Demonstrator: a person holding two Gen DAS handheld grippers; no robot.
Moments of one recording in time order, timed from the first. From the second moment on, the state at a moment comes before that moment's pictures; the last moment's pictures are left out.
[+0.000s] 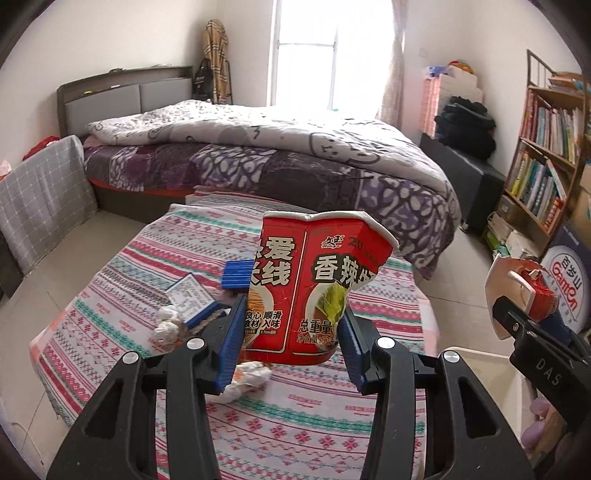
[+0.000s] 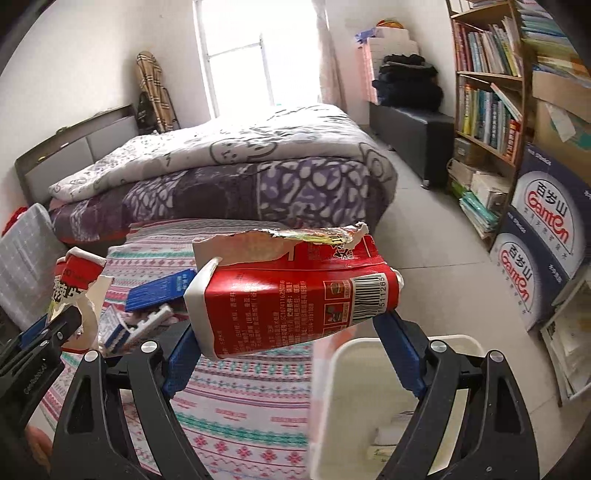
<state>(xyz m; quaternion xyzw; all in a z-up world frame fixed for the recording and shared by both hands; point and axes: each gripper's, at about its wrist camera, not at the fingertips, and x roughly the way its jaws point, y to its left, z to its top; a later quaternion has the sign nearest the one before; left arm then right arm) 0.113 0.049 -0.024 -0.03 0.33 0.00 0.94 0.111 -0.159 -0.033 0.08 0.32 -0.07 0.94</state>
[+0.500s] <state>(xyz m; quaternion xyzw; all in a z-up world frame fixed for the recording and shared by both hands) 0.112 -0.001 -0.033 -0.02 0.33 -0.04 0.94 0.102 -0.224 -0.050 0.07 0.37 -0.14 0.92</state>
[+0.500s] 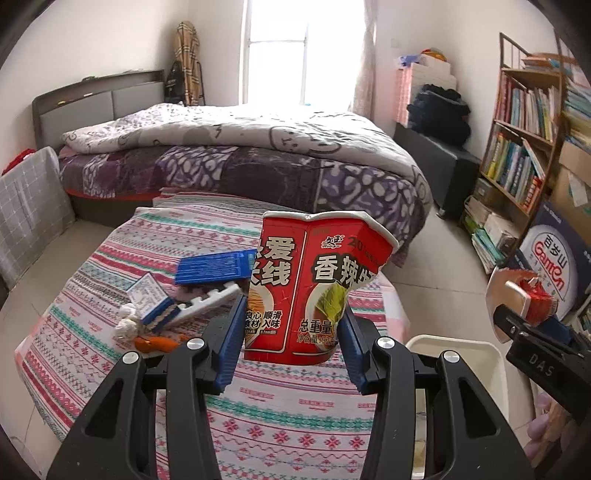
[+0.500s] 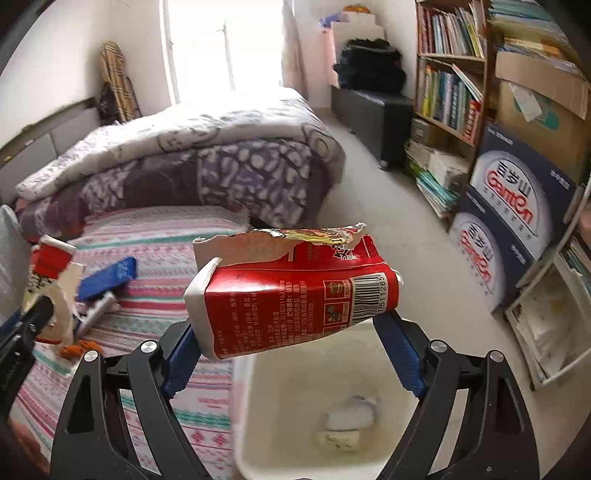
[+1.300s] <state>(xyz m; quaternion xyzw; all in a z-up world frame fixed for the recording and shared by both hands) 0.094 -0.109 -0.058 0.03 0.35 -0.14 0.93 0.061 -0.320 -0.043 0.13 0.36 -0.22 0.90</state>
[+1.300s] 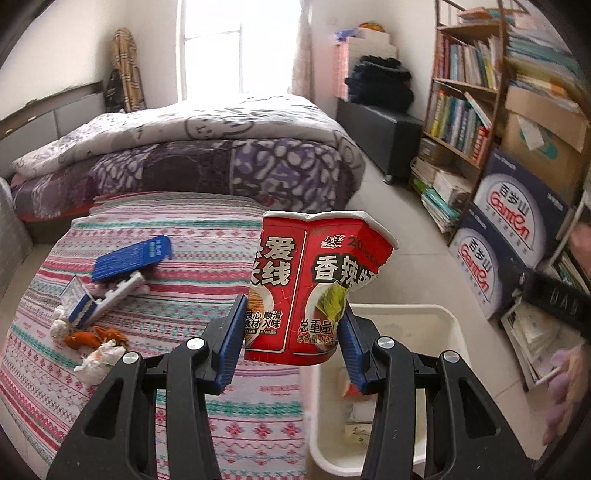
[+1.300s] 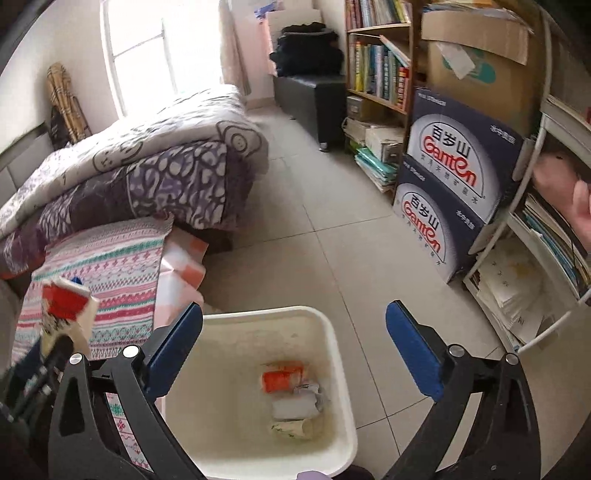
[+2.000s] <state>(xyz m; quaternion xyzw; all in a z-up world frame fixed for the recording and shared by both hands) 0.077 -0.158 -0.077 0.06 0.38 -0.21 0.90 0.048 -0.358 -0.037 0.17 0.35 -0.27 0.88</state>
